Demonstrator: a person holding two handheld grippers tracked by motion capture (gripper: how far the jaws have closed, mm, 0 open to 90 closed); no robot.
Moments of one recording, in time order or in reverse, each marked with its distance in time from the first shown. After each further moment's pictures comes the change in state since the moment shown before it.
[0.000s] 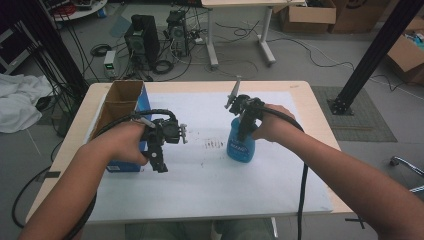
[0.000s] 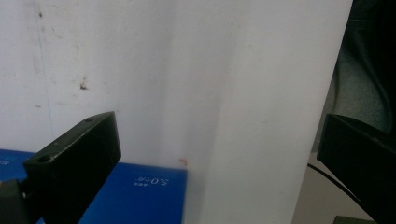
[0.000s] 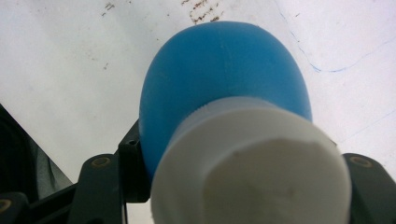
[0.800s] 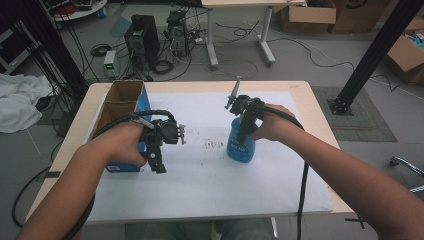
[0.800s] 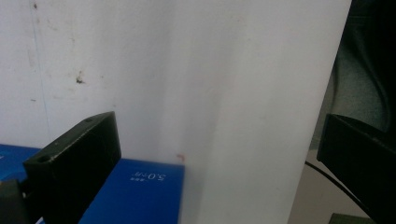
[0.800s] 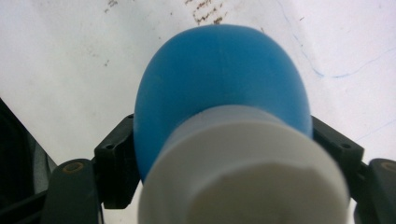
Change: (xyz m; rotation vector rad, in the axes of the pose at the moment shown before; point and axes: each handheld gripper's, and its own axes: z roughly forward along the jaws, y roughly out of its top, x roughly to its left) left arm -0.001 -0.003 0.001 0.010 -0.006 -0.008; right arm -0.003 0.000 0.002 -0.006 0.018 -0.035
